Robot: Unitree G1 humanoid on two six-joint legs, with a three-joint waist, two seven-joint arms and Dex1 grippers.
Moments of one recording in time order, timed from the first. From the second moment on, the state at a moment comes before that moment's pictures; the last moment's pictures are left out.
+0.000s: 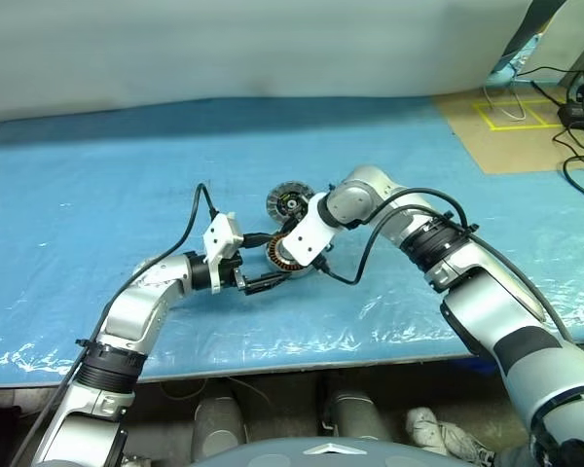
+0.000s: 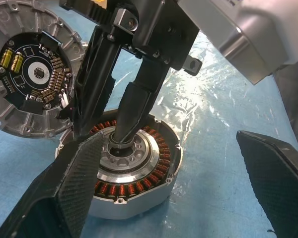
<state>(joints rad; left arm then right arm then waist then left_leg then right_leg) -0.29 0.43 -0.13 -0.04 -0.37 0.28 -1.00 -1.09 -0.40 0.68 0.60 -0.55 -0.50 1.16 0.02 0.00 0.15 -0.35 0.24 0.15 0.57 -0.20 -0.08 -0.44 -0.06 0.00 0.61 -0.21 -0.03</state>
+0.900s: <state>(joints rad) -0.27 0.40 -0.14 0.08 -0.34 0.18 -1.03 -1.17 -0.35 0.72 0.64 -0.58 -0.59 1.22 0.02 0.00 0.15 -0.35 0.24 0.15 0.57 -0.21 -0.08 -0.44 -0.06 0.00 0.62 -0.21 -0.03</state>
